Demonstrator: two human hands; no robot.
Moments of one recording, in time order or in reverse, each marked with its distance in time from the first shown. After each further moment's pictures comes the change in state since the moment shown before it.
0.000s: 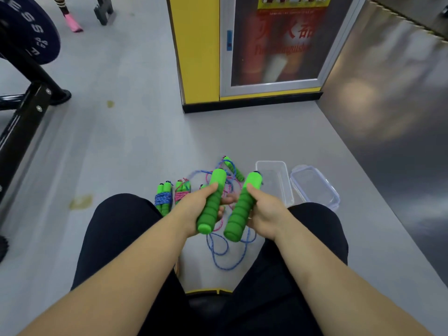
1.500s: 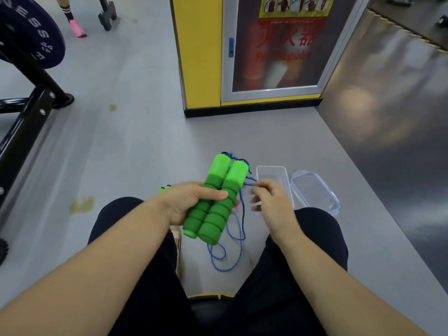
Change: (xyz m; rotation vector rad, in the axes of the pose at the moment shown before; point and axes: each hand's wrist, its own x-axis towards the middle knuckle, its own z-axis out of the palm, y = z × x) left_hand -0.035 0.038 -0.010 0.352 -0.343 0.049; right_hand -0.022 -0.008 0.005 -0.463 0.255 -0.564
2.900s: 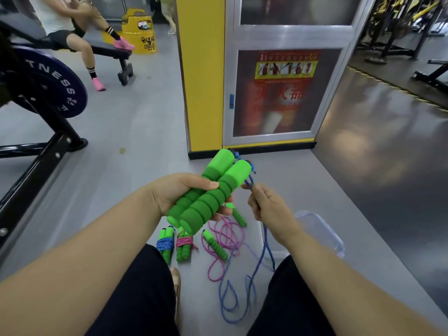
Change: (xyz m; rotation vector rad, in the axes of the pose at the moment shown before) left_hand -0.032 0.093 -0.004 0.038 -0.243 0.153; right_hand 0.033 -0.064 0.001 -0.056 -0.235 -0.280
